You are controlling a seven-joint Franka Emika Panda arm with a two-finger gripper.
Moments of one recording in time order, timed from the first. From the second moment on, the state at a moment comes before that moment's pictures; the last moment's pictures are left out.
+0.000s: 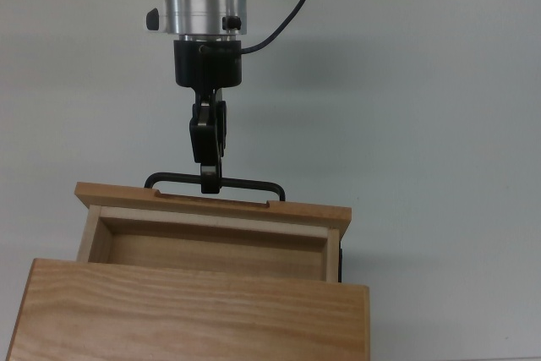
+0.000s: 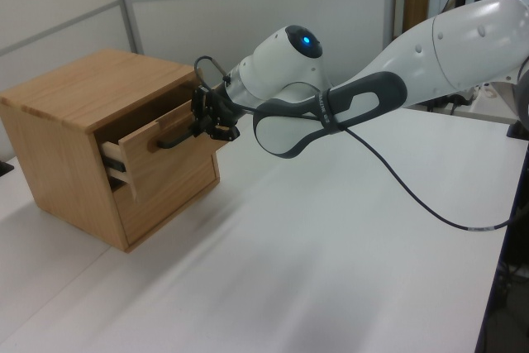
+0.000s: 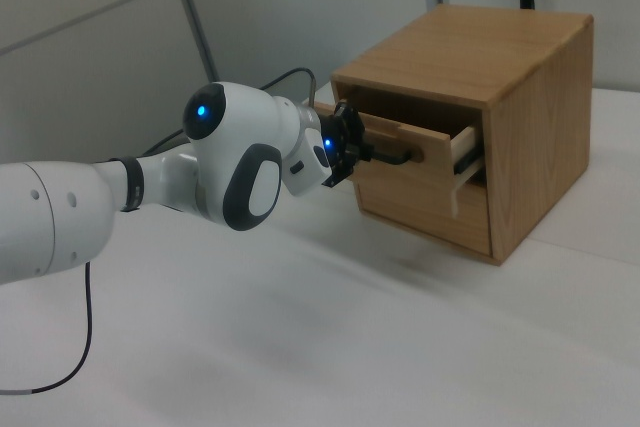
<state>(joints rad) 0.05 0.29 0.01 -1.76 -0.02 2.94 1.62</state>
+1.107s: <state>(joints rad) 0.07 0.15 0.01 -1.80 -0.02 2.62 1.62</state>
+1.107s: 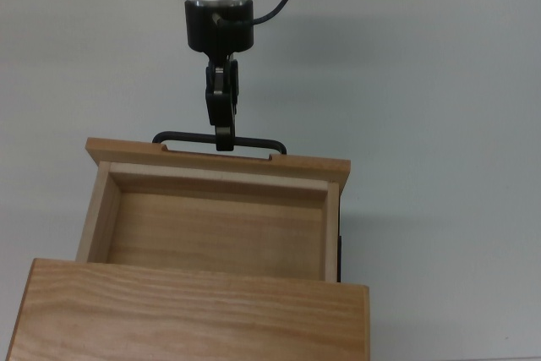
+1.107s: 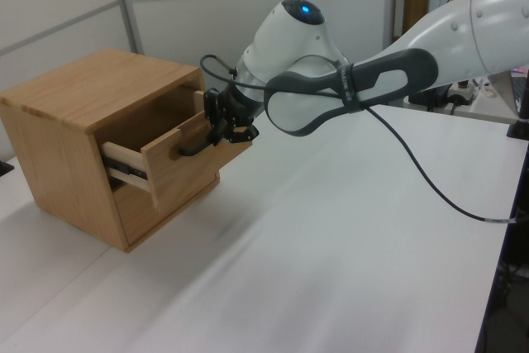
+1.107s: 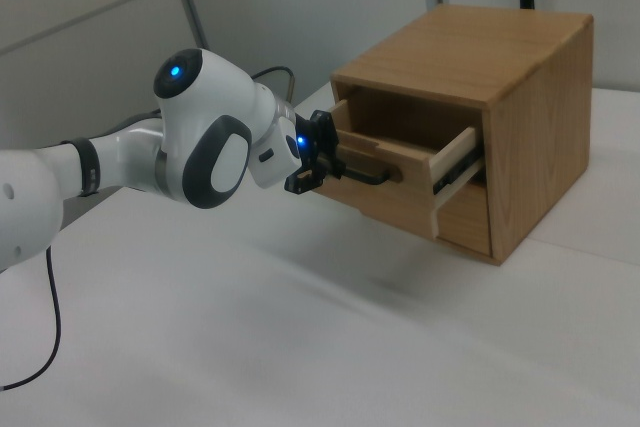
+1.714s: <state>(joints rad) 0.07 0.07 0.01 -1.81 -0.02 2.35 1.62</state>
